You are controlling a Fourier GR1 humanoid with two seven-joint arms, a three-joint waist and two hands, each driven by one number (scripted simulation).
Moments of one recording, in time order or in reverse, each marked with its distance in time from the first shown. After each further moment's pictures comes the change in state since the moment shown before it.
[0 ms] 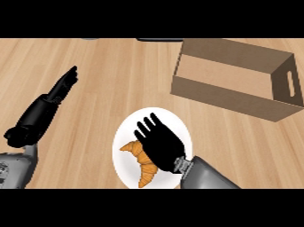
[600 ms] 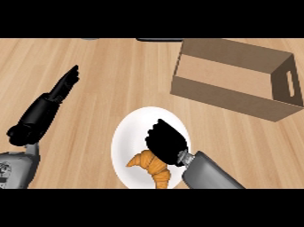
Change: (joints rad) left arm -0.007 -0.040 0.030 -0.013 -0.040 -0.032 0.029; right arm 0.005 0.017 -0.057 0.120 0.080 -0.097 -0.161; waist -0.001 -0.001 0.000
